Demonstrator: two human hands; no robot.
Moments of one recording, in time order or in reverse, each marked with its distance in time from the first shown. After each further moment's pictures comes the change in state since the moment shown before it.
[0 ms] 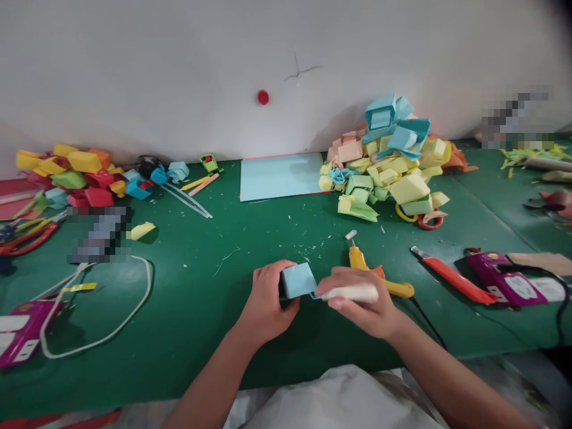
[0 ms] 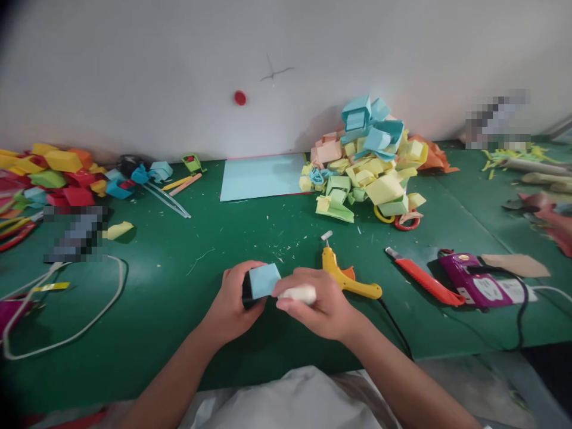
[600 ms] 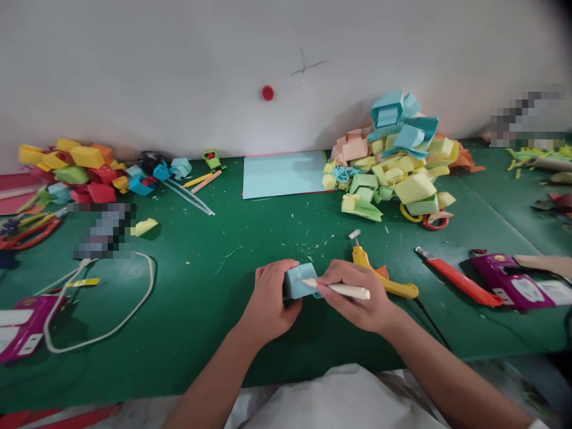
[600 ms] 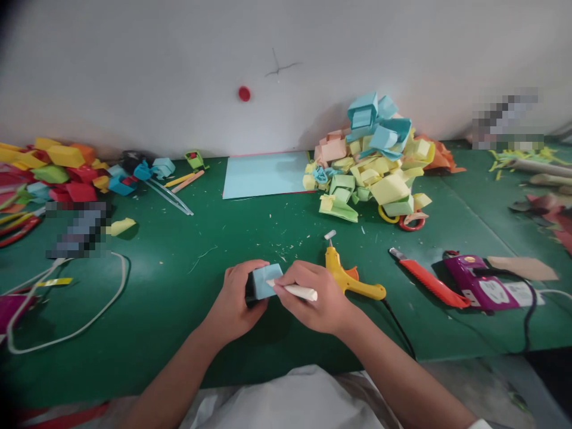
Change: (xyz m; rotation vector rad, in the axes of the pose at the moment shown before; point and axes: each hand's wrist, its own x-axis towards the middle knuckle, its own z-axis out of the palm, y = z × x) left_hand -0.001 -0.002 0.000 0.014 0.010 0.087; right_hand 0.008 0.006 0.010 -0.210 0.075 -0.069
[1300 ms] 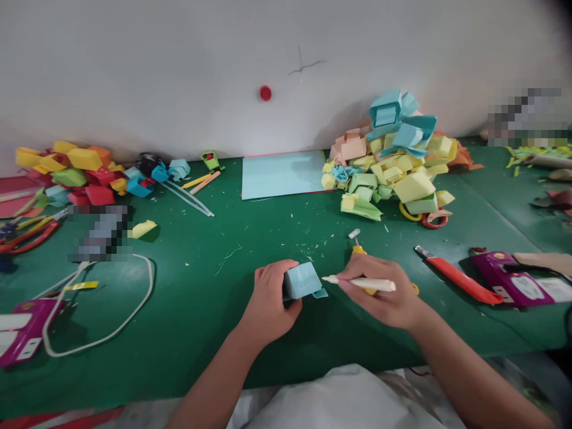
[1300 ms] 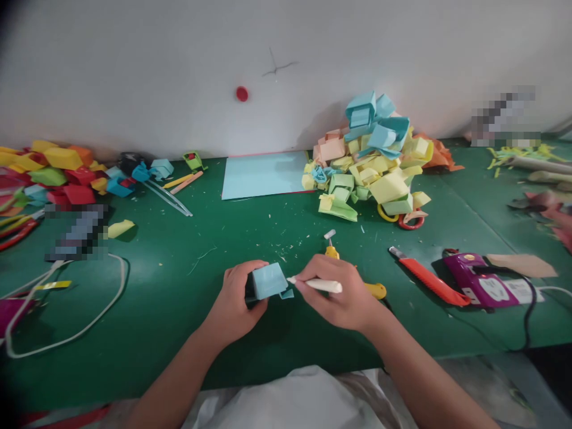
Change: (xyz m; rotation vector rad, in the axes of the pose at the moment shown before) left_hand 0.002 0.003 -0.003 0.019 -0.017 -0.058; right_hand -0.005 -0.006 -0.036 -0.090 -0.072 0.096
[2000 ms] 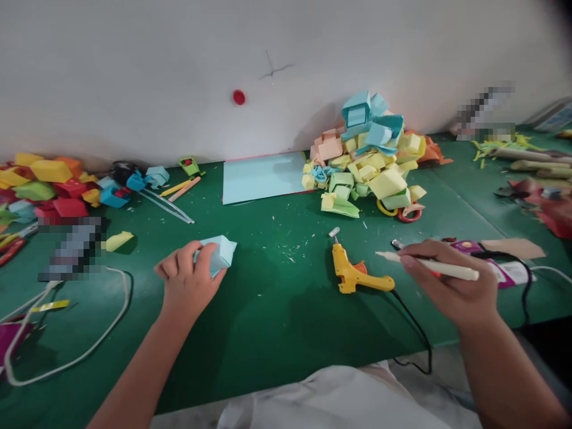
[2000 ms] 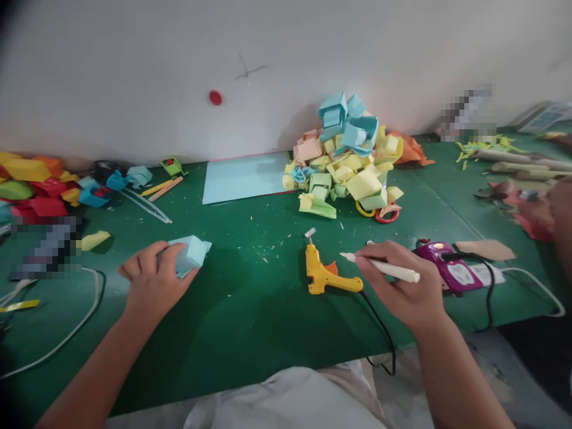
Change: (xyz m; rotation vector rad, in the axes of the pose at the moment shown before) left_hand 0.012 -0.073 -0.071 0.783 0.314 -0.021; right_hand -0.049 0.008 -0.083 -0.416 0.445 0.100
